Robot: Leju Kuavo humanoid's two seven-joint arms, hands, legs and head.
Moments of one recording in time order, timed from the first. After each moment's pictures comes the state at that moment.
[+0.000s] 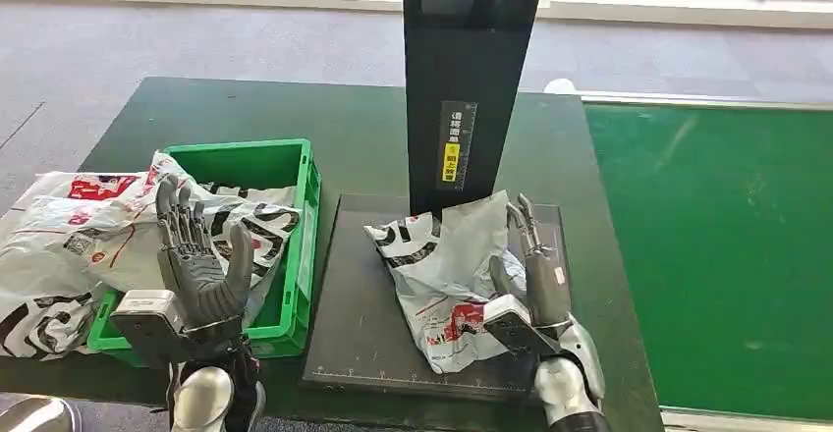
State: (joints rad) left arm 0.05 -0.26 -0.09 -1.66 -0.19 0.29 -0.70; right arm -0.12 0.21 0.03 -1.25 0.60 -0.20 -0.70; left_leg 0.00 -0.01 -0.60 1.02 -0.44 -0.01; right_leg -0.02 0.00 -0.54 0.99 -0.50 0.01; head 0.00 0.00
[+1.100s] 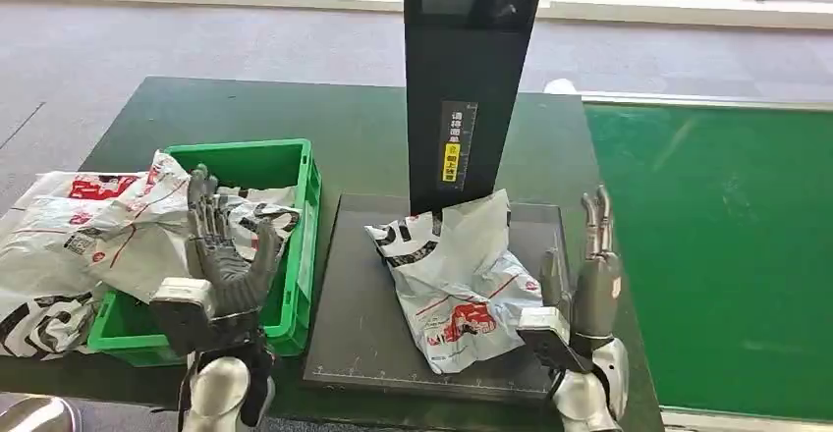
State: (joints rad) left arm -0.02 -0.26 -0.14 -1.57 -0.28 0.27 -0.70; right arm -0.06 0.17 0.06 -1.42 0.57 -0.52 -0.70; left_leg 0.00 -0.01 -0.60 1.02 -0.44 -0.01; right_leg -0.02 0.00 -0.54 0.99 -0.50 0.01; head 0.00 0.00
